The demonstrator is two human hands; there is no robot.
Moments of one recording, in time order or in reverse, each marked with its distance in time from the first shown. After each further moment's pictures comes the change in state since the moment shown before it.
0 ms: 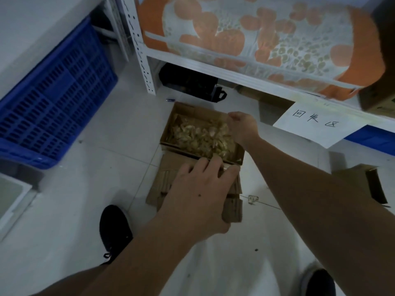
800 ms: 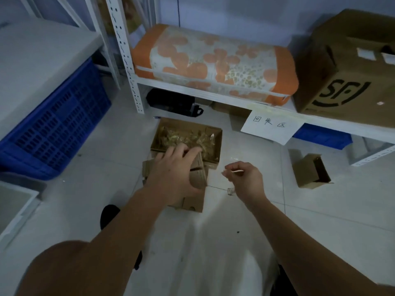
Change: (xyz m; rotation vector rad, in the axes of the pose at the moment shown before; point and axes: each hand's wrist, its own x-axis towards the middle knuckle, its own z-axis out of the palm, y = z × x) left_hand -0.059 0.016 -0.023 -0.024 0.069 -0.088; right_hand -0.276 0.034 -0.076 0.069 0.191 -0.017
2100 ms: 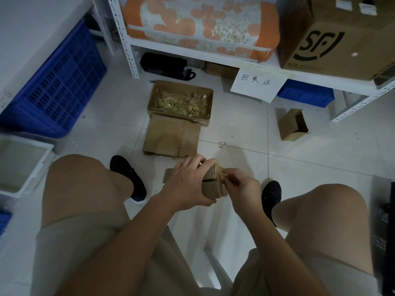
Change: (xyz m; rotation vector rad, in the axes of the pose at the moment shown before) left_hand -0.183 0.114 0.043 -0.215 -0.147 0.119; right_hand -0.235 0.066 -0.062 -0.013 -0.053 -0.078
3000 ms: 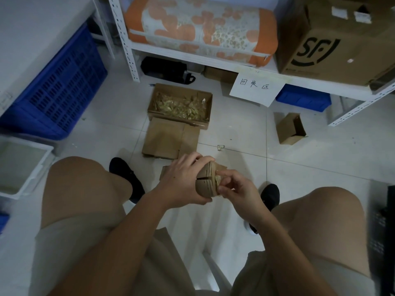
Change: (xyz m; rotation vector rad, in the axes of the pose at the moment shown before) left_hand -0.002 -0.006 -0.021 -0.062 -0.007 0.015; right_hand -0.003 -0.011 -0.016 0.273 -0.305 -0.046
